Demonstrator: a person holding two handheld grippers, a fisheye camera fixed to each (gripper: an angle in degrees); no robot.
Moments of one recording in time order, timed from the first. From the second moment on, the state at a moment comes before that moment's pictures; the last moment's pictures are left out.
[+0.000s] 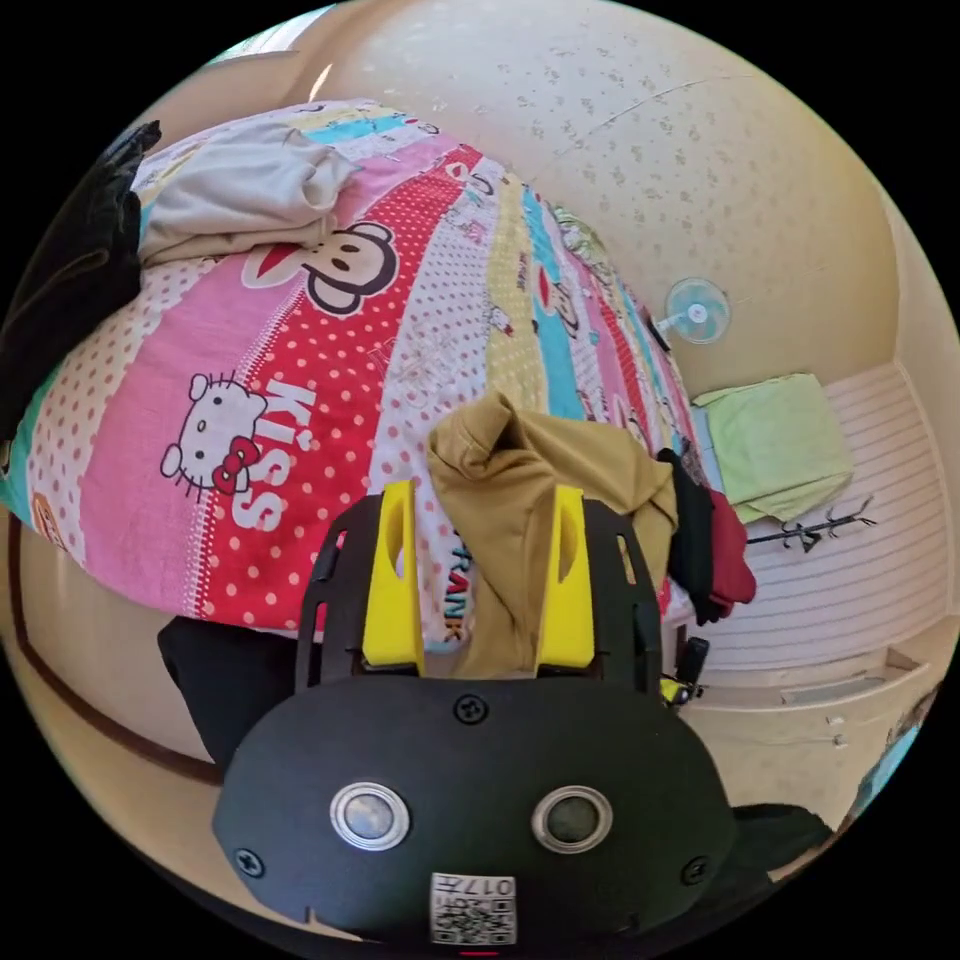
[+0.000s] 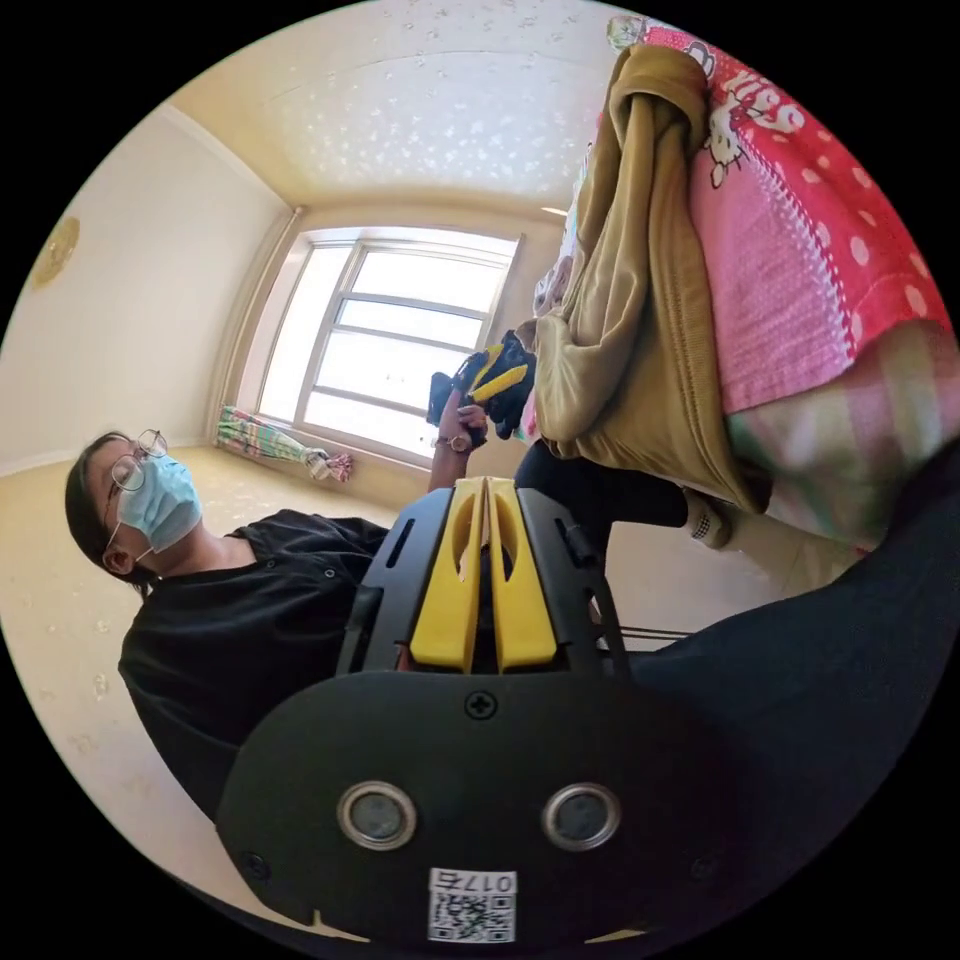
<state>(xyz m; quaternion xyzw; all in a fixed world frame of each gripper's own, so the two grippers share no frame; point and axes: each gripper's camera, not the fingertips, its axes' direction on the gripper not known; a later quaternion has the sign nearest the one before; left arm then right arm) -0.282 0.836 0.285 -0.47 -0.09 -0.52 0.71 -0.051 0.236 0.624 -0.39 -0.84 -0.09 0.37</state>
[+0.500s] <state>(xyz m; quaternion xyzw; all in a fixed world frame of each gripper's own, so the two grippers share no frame) -0.316 0.833 0.258 -0.28 0.03 -0.61 0.74 -0.165 0.149 0.531 -0.26 -0.76 -0.26 0.53</state>
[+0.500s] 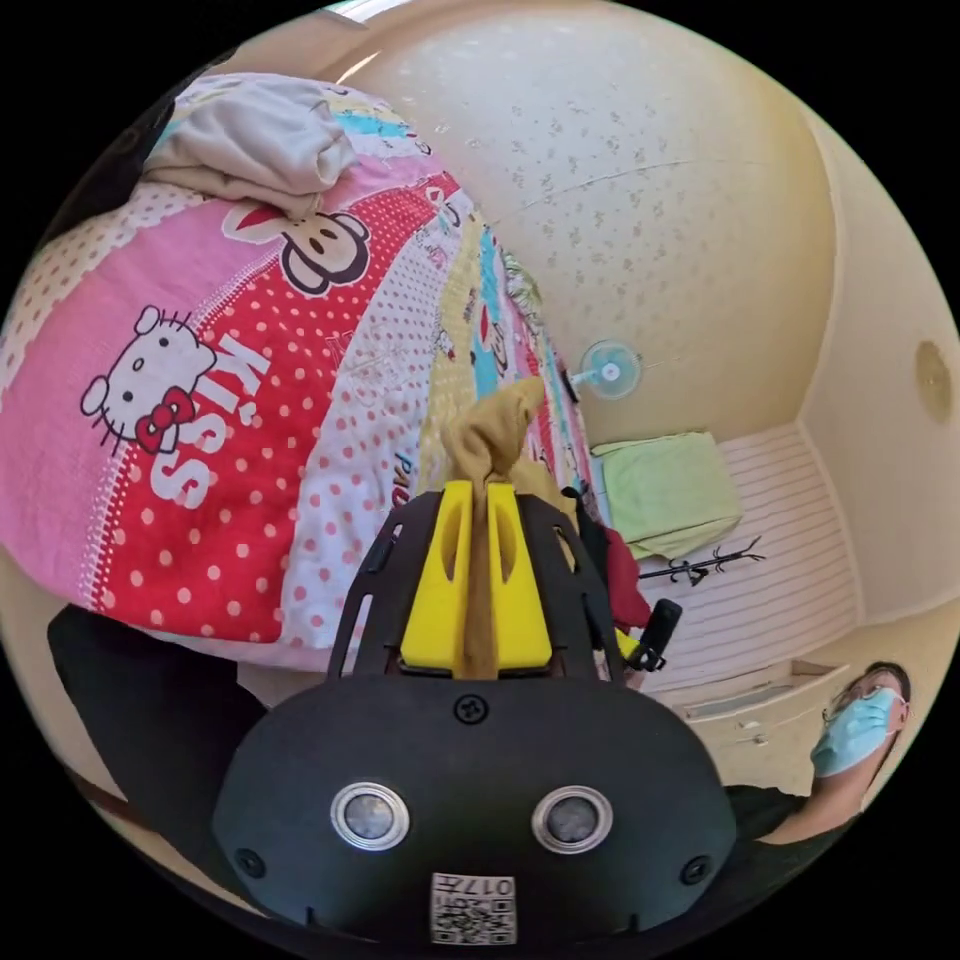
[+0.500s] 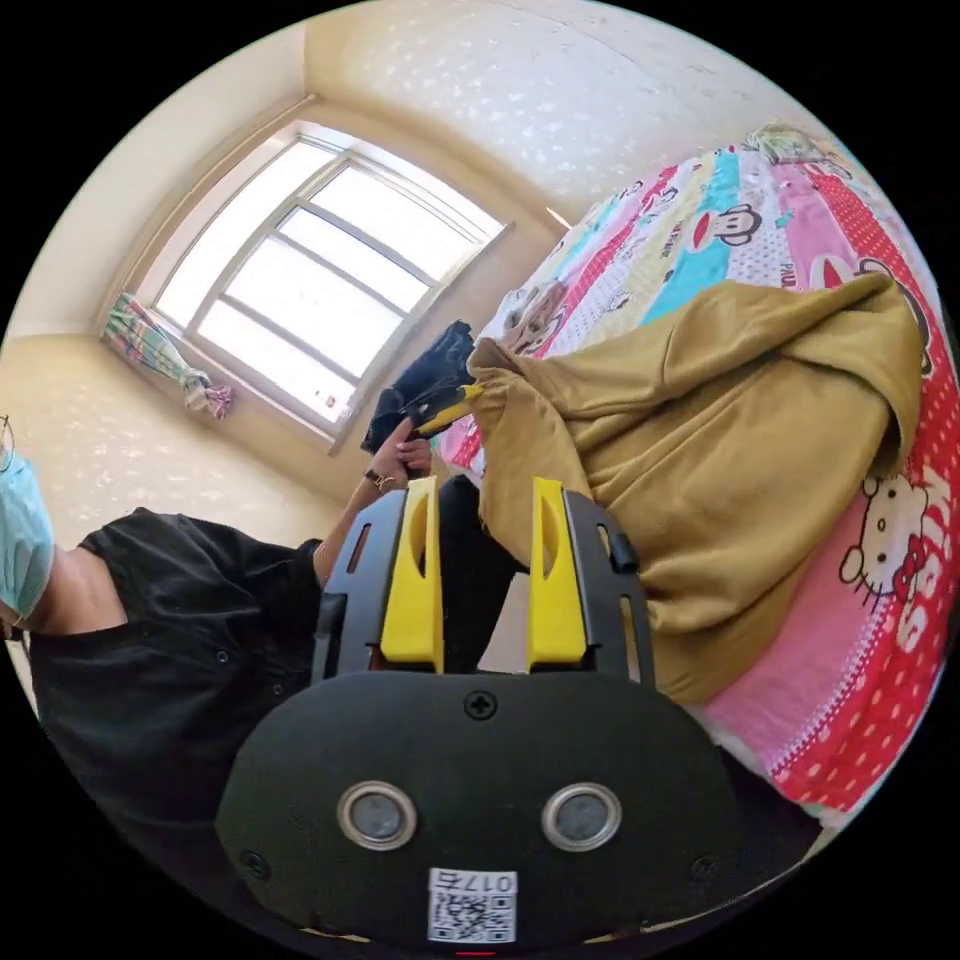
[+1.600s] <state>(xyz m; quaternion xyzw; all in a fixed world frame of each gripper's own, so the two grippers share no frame) -0.361 0.870 0.259 -0.39 0.05 -0.64 0.66 -0.209 0.237 0.512 -0.39 -0.85 -0.25 0.23</state>
